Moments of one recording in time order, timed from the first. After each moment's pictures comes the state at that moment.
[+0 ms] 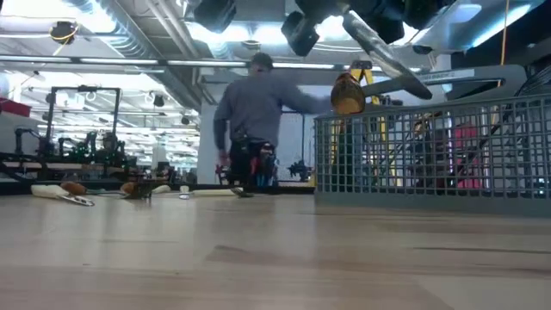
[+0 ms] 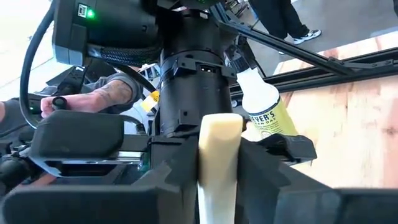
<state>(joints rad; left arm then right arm) -0.45 1.83 1.46 -0.30 -0.70 1.63 0.01 1.62 0.98 0.52 -0.77 0.49</state>
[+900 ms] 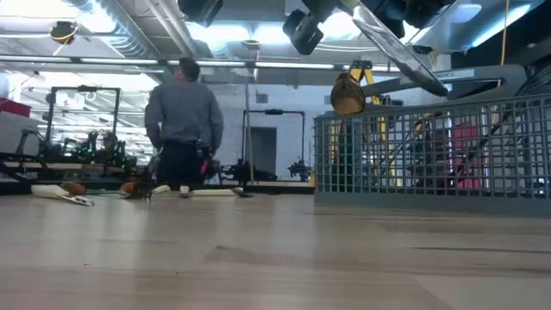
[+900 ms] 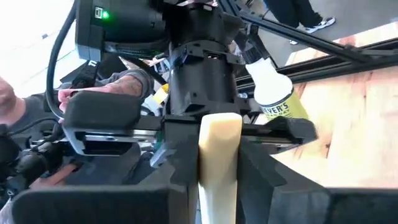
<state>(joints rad) -0.50 1.83 1.46 -0.31 -0.76 1.57 -0.01 1.62 0.98 0.51 -0.81 0.52</state>
